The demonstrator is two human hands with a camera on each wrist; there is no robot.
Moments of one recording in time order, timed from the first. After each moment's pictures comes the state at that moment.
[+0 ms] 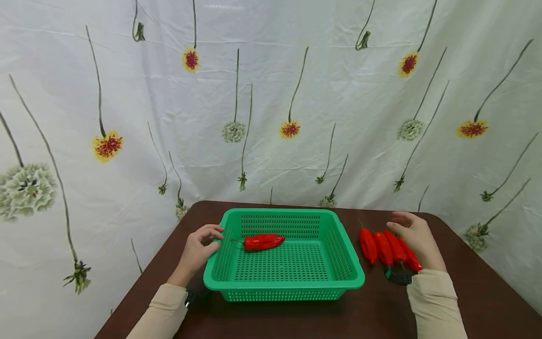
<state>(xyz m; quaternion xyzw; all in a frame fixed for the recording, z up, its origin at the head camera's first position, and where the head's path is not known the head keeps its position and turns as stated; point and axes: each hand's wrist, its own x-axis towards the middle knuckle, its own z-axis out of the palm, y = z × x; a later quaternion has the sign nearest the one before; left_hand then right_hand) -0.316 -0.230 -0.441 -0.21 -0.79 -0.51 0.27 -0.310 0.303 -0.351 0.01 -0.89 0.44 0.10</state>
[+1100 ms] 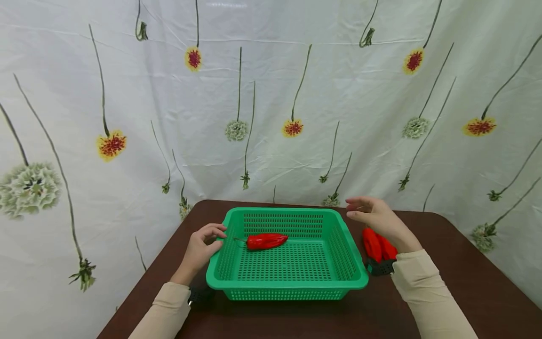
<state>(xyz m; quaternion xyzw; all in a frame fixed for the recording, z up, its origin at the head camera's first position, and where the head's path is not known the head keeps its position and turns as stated) -0.315 -0.229 -0.440 -0.21 -0.79 -0.51 0.27 -0.315 0.225 -0.303 0.17 -0.88 0.44 0.00</state>
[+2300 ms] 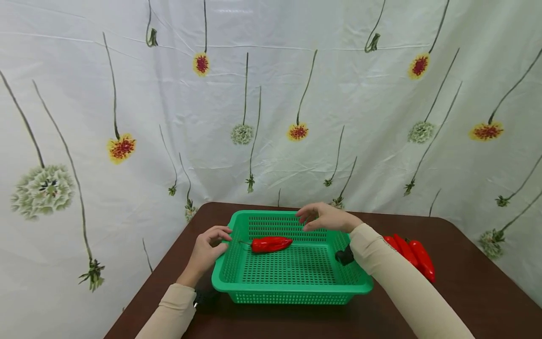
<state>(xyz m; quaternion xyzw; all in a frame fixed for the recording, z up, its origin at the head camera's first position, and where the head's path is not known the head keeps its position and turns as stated) -0.313 -0.230 -0.439 -0.21 -0.78 -0.52 0.26 -0.386 0.135 -0.326 0.35 -0.83 0.38 -0.19</state>
